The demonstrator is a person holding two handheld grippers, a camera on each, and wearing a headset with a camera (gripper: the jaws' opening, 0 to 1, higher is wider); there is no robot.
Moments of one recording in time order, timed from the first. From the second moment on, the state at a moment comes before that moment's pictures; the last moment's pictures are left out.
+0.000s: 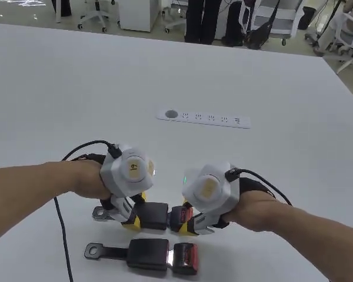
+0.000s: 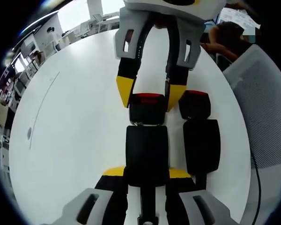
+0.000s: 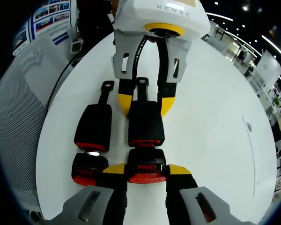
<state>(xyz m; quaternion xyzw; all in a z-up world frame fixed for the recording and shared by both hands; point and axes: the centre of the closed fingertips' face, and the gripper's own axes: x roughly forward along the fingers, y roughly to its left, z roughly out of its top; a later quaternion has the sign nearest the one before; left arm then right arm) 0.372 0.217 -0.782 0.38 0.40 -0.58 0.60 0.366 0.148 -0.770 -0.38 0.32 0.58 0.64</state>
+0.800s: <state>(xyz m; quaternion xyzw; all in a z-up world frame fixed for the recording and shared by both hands) 0.372 0.217 -0.783 0.38 0.42 -0.57 0.60 0.370 0.149 -0.768 -0.39 0.32 0.58 0.64</state>
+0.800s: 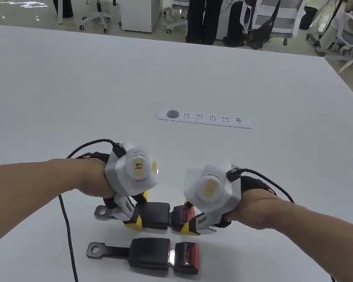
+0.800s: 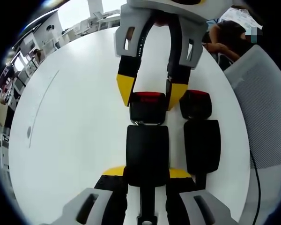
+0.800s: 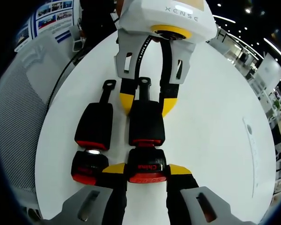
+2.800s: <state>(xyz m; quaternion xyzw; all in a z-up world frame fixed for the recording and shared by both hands) 0.371 0.216 -0.781 0.39 0.43 -0.56 0.59 0.366 0.081 -0.768 -0.39 0.35 0.57 0.63</state>
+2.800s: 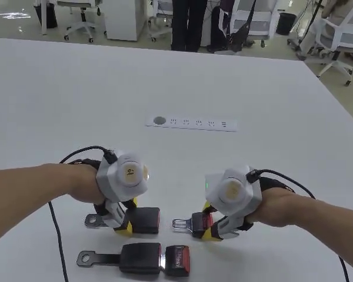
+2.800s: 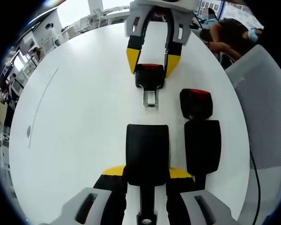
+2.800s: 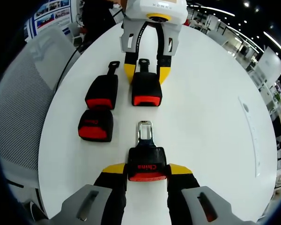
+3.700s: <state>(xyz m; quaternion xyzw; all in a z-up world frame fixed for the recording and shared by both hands) 0.371 0.215 -0.779 0.39 0.42 -0.56 0.59 0.369 0.055 -0.772 -0.41 0.34 0.57 0.62</state>
